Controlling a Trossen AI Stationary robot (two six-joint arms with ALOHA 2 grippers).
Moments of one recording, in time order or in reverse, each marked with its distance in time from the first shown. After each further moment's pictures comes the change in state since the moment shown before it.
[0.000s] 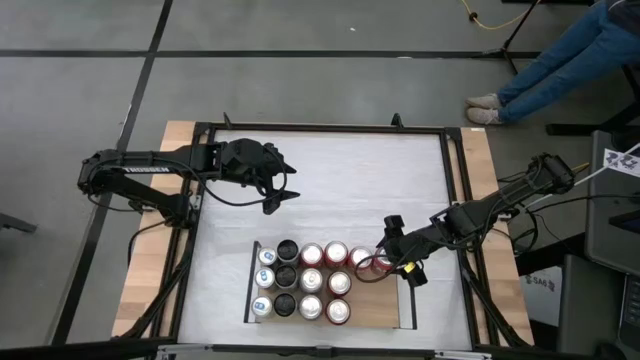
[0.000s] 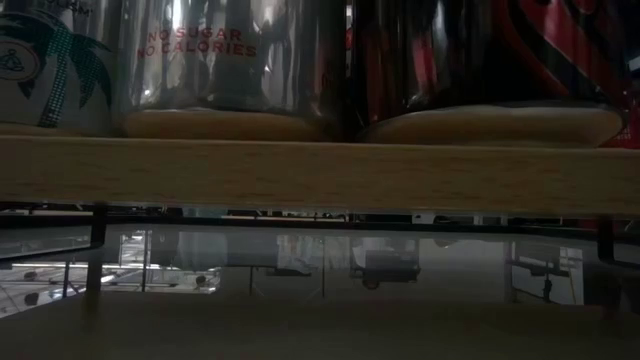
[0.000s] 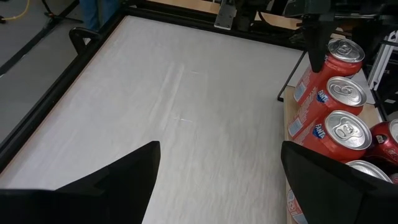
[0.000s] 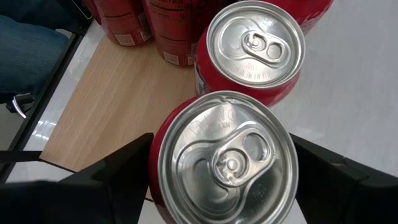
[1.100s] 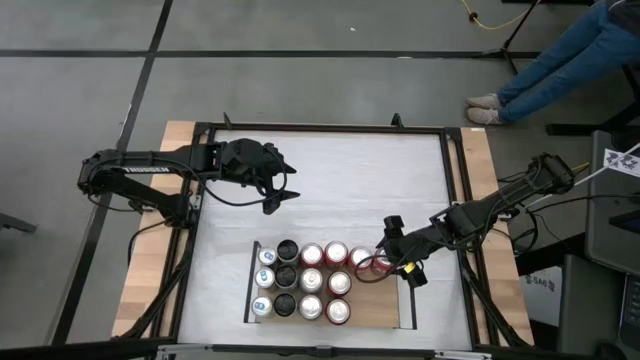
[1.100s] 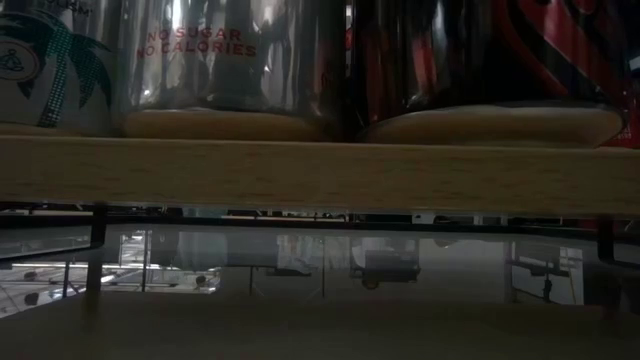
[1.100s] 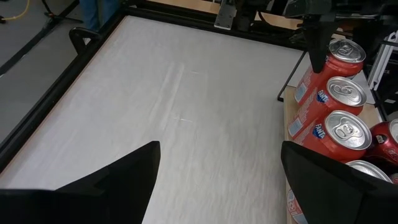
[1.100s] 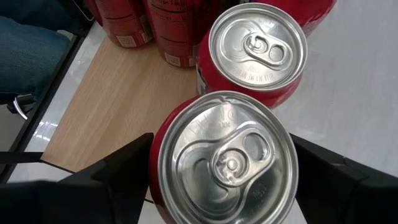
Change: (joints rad) left arm 0.000 0.000 0.000 0.000 0.000 0.000; right arm 0.000 0.001 -0.002 0.012 -0.001 -0.001
